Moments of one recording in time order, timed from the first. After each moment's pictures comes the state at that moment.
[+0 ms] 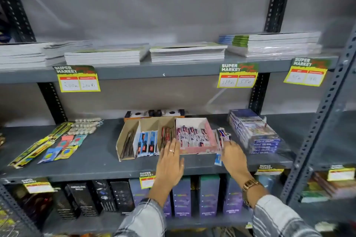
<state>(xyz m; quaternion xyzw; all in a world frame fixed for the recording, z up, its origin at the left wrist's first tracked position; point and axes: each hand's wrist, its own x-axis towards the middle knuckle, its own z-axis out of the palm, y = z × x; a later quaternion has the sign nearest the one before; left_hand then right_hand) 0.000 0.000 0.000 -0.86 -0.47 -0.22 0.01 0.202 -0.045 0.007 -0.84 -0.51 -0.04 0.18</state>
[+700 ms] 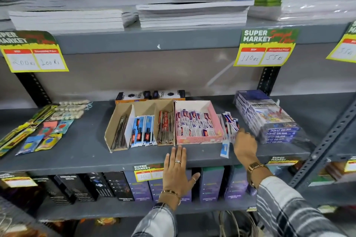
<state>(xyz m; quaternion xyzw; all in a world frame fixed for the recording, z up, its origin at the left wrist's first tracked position) 0.025 0.023 -0.088 -0.87 -0.48 -0.07 -0.12 0.245 0.014 -0.034 -0.91 -0.40 0.00 0.14</state>
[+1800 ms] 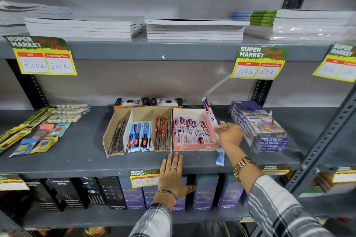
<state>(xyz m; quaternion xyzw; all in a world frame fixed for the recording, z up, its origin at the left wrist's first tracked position) 0.021 0.022 -0.080 -0.87 -0.49 -0.04 -0.03 0.208 0.036 0.025 -0.81 -0.24 0.16 0.51</state>
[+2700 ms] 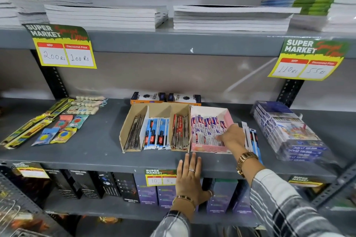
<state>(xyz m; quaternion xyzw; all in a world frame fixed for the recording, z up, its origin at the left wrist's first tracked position) 0.028 0.027 -0.099 -0.84 -0.52 -0.09 -0.11 0.177 0.076 0.014 -0.86 -0.36 0.18 0.31</state>
